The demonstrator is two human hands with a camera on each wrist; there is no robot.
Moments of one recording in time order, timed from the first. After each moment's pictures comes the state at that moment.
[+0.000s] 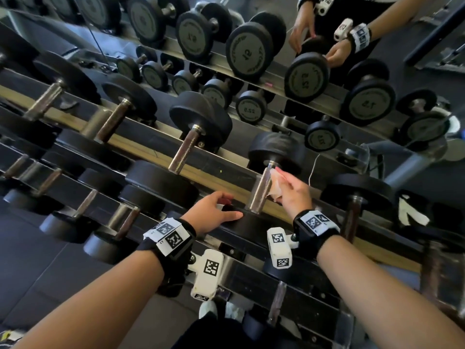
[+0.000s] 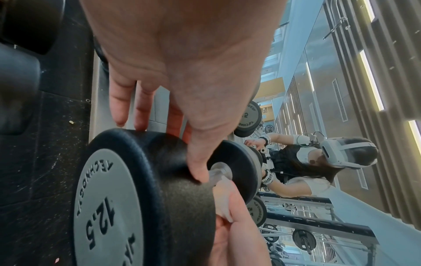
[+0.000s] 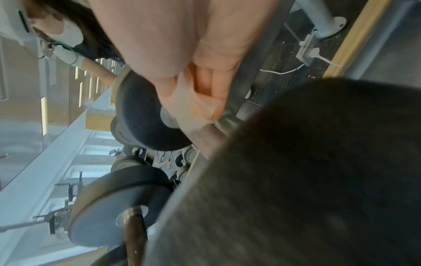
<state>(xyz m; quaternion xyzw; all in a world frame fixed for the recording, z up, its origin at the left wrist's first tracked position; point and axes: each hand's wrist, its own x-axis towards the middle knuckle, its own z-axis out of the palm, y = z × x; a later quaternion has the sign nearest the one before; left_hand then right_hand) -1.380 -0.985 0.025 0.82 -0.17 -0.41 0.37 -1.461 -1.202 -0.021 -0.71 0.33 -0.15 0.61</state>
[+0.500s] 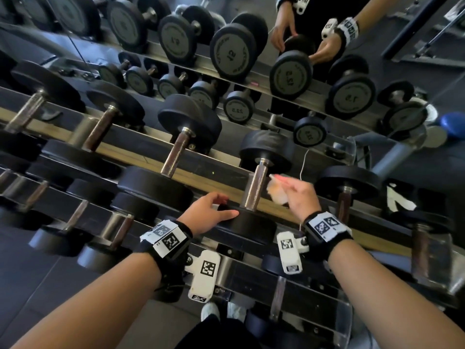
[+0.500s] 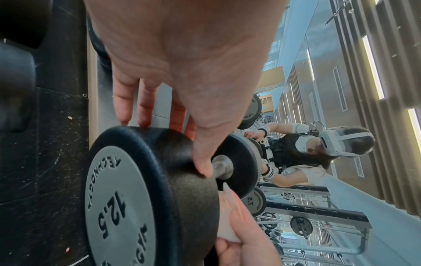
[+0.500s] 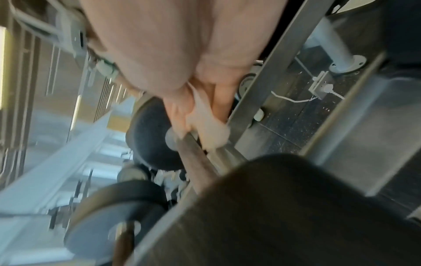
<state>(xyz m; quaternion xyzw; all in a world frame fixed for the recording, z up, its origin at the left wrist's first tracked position) -1.377 -0.982 0.012 0.82 -0.19 -0.40 0.36 -1.497 -1.208 0.009 -0.78 0.30 -0.11 0.54</state>
